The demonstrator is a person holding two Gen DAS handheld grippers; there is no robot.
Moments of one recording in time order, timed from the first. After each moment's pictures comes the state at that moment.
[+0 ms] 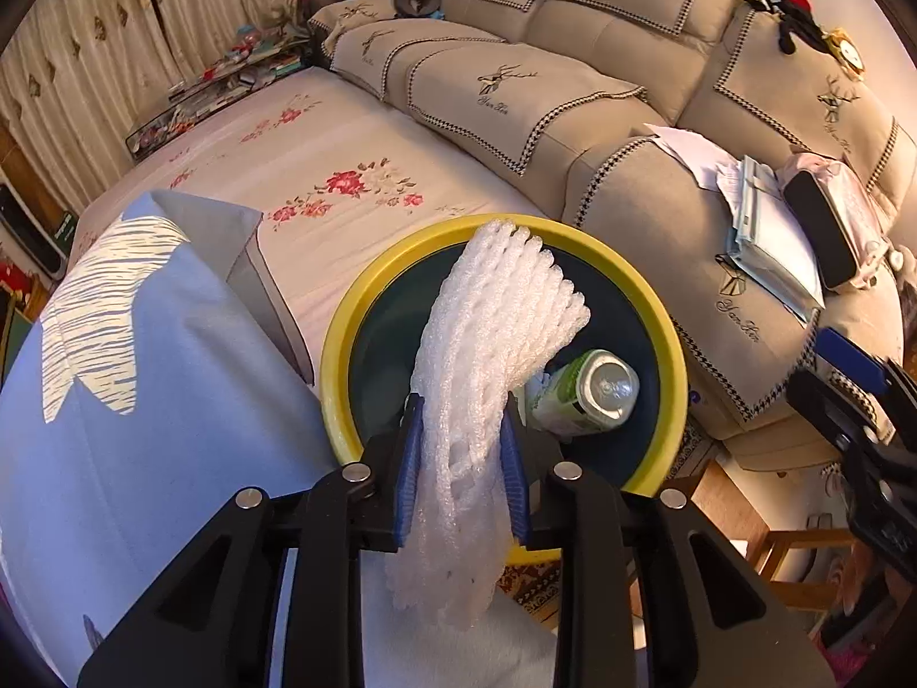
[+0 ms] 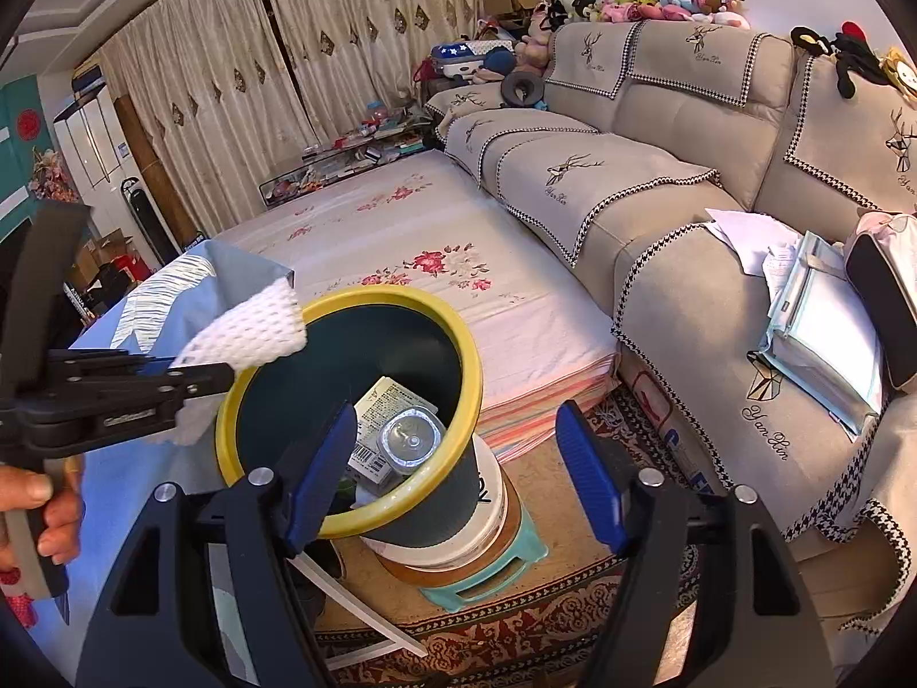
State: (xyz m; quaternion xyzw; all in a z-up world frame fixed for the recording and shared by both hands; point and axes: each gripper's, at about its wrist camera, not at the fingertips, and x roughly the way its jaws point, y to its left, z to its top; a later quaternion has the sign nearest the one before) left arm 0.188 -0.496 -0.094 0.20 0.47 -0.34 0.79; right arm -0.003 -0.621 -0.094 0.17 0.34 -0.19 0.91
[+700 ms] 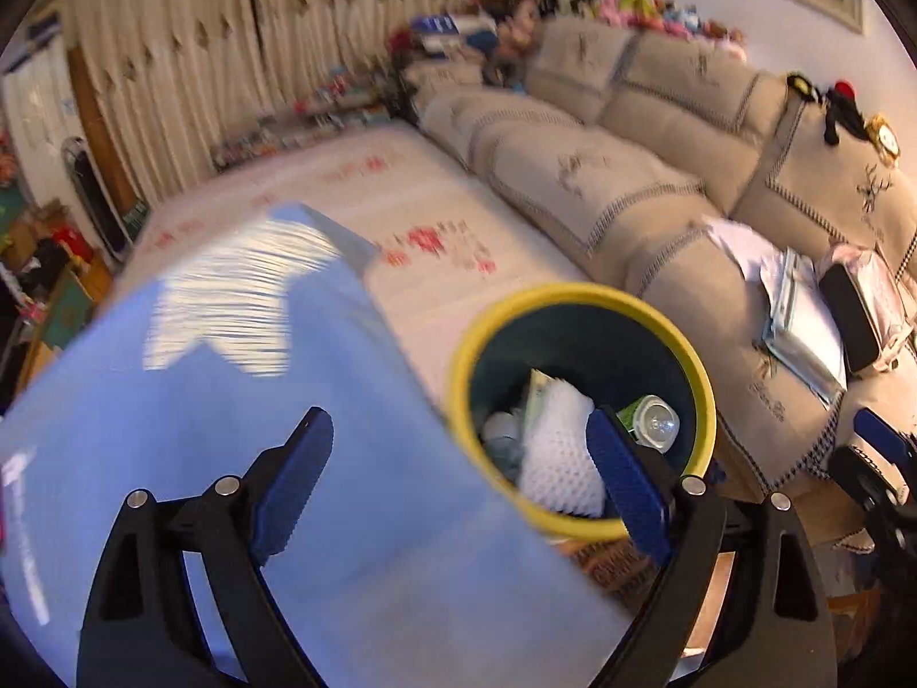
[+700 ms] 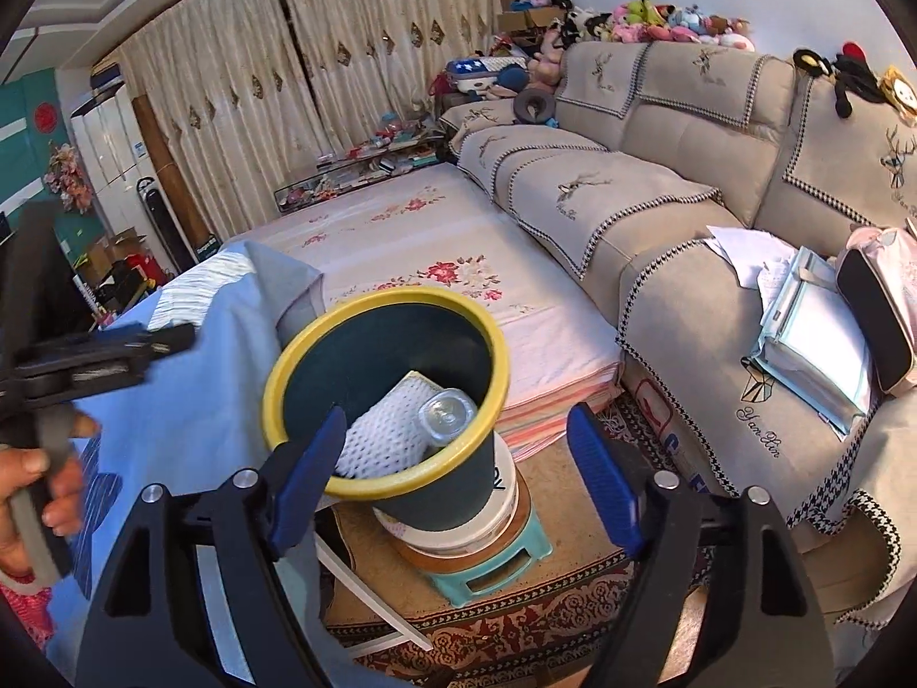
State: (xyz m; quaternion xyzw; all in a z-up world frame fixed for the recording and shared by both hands) left arm 0.162 -0.375 -0.038 0.12 0.37 -0.27 0.88; right arm -0.034 -0.575 -0.066 0.15 0.32 -0.18 0.92
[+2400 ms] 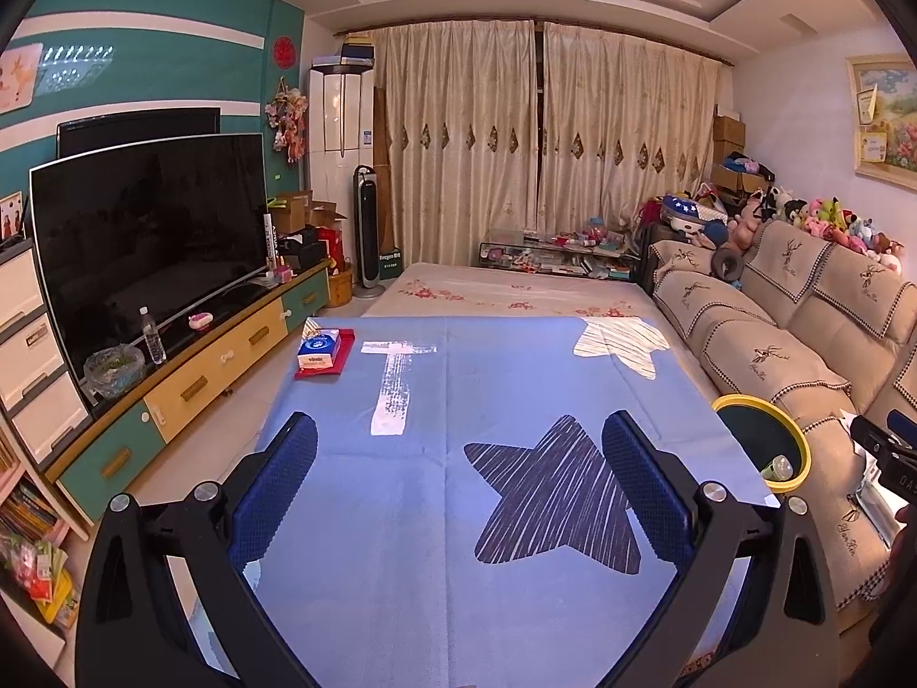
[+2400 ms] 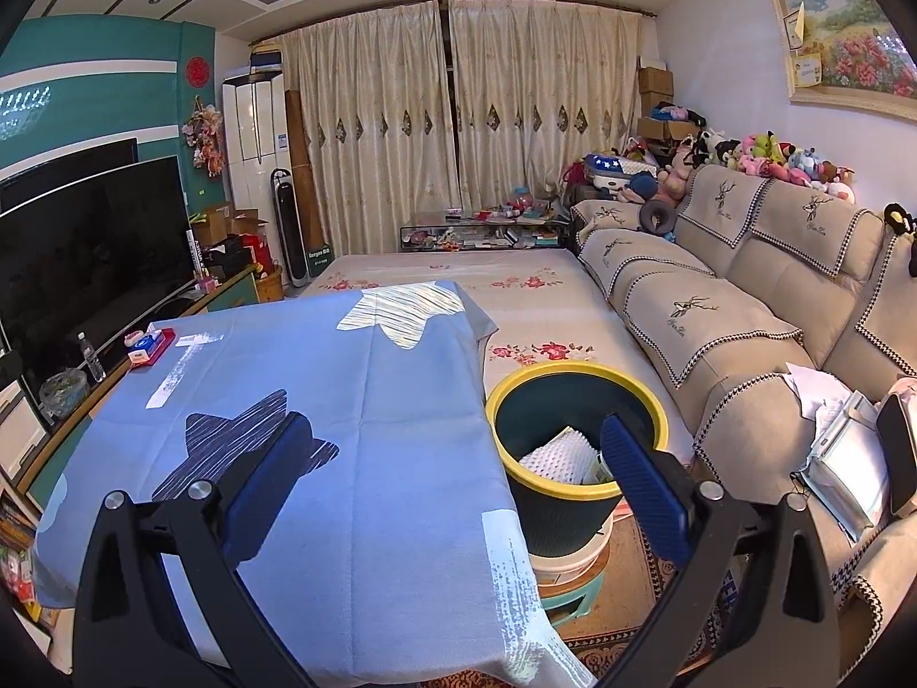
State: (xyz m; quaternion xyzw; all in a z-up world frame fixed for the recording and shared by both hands) left arm -0.059 -0.050 0.043 -0.01 0.23 0.00 0.97; right arm -0.079 -0.402 0.003 0.04 0.24 -0.06 0.97
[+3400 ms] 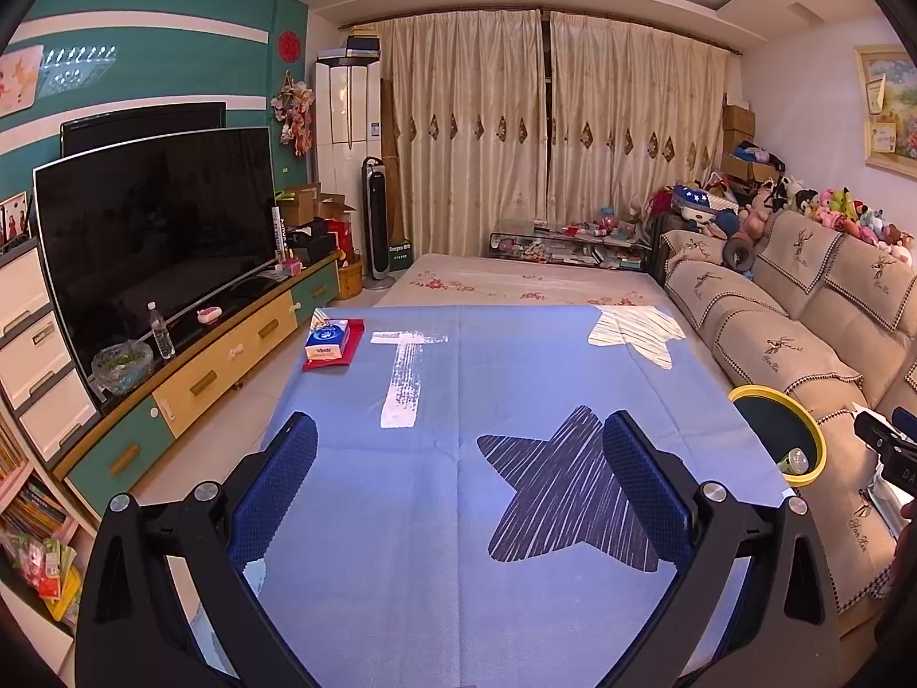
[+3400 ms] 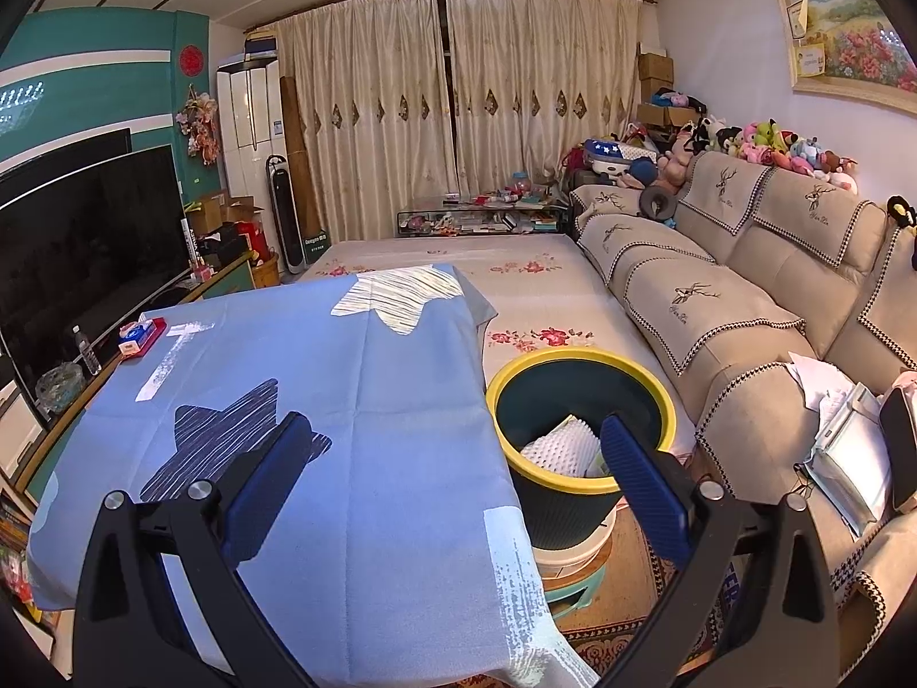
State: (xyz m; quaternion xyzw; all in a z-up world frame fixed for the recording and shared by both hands) left arm -0.048 -0.052 0.031 0.00 0.24 0.01 0.97; right arm -0.065 -0.405 -0.006 0.04 0.26 -0.06 0.96
